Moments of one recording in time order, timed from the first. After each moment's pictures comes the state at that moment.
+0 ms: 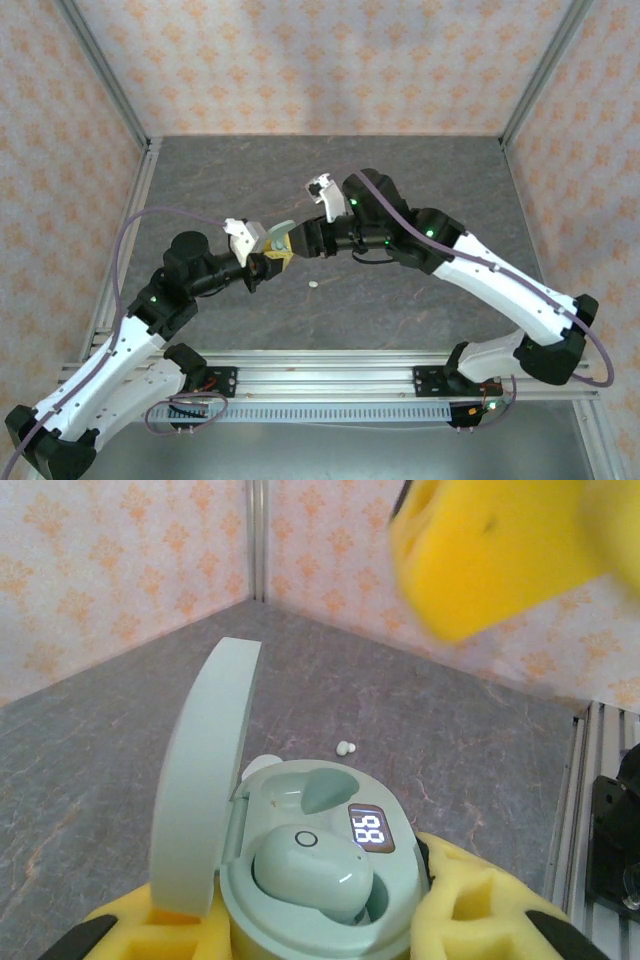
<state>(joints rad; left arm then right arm) -0.52 0.70 0.68 -0.20 0.42 0.01 0.95 1.32 1.51 -0.69 -0.31 0.53</state>
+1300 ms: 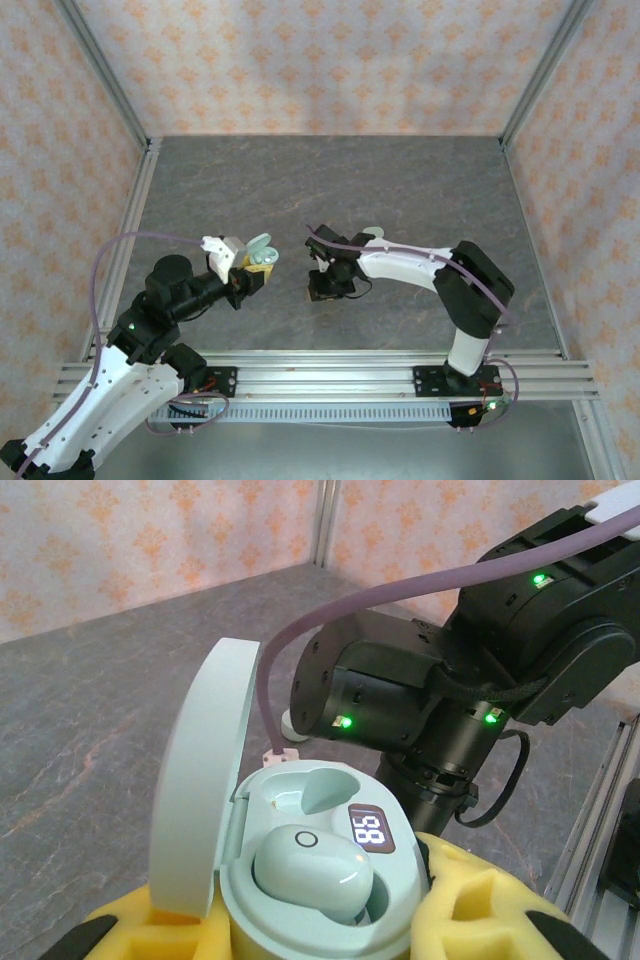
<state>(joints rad) -0.52 0.49 0.63 -0.42 0.29 -0.07 0.89 1.78 1.15 -0.64 -0.29 0.64</state>
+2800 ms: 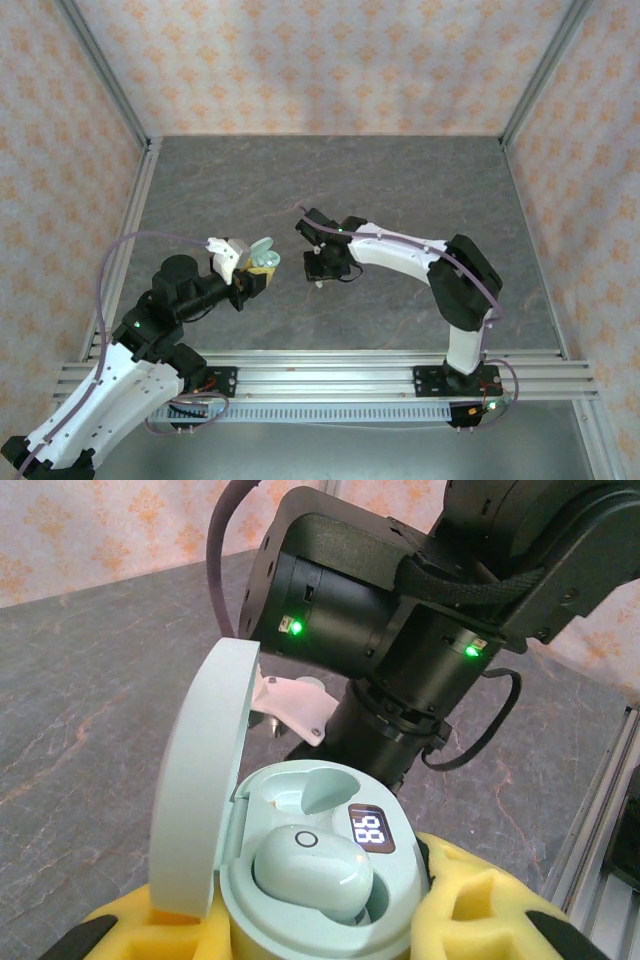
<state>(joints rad) -0.52 0.50 0.59 -0.41 0.29 -0.08 0.89 1.85 1.36 -0.79 -0.09 0.65</state>
